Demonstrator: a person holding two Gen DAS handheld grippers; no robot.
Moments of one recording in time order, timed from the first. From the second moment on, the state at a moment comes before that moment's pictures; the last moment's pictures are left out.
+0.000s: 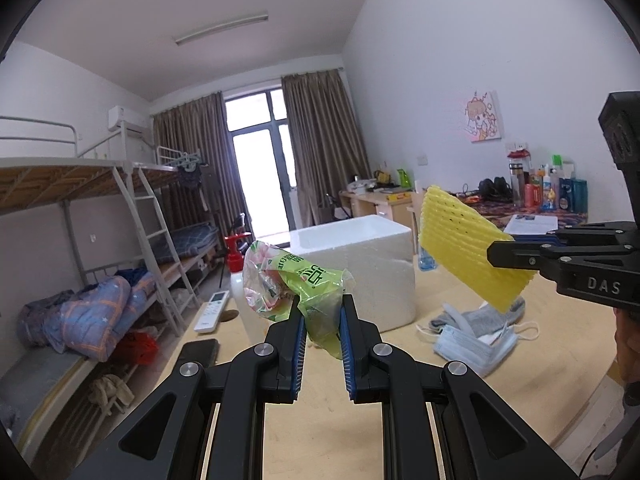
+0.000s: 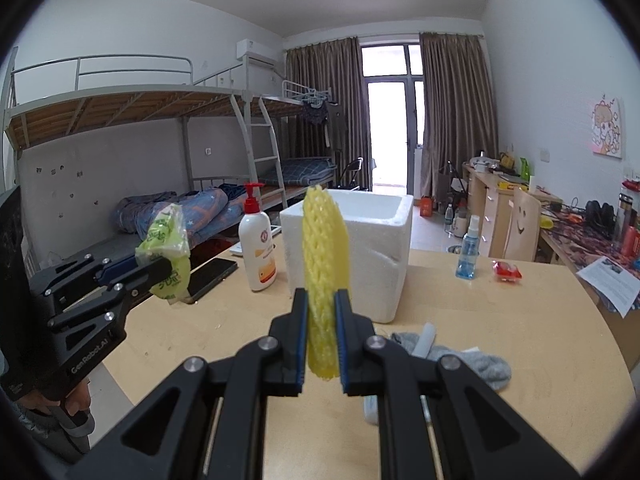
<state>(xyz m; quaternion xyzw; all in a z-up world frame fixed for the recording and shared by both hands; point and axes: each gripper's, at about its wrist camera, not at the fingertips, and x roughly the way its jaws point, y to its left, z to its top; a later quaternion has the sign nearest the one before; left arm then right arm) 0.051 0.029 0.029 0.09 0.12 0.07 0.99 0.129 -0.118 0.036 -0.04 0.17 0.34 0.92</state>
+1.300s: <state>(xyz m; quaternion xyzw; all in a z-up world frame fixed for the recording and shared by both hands) 0.135 0.064 0.092 0.04 0.13 -0.05 0.99 0.204 -0.101 0.080 -0.03 0.17 0.33 0.93</state>
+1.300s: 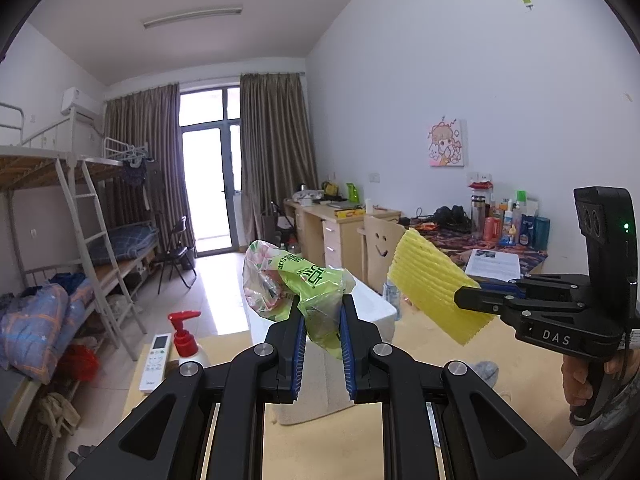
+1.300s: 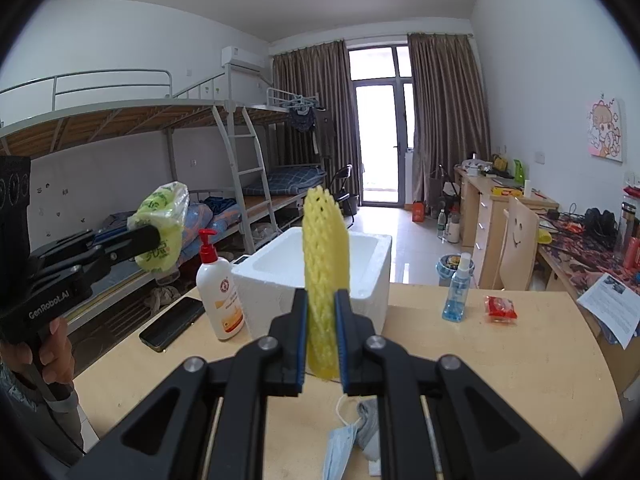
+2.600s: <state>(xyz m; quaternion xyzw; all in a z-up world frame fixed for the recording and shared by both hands) 0.248 0.076 0.087 0.05 0.18 0.01 0.98 0.284 -0.049 0.091 -0.09 0.19 0.35 0.91</state>
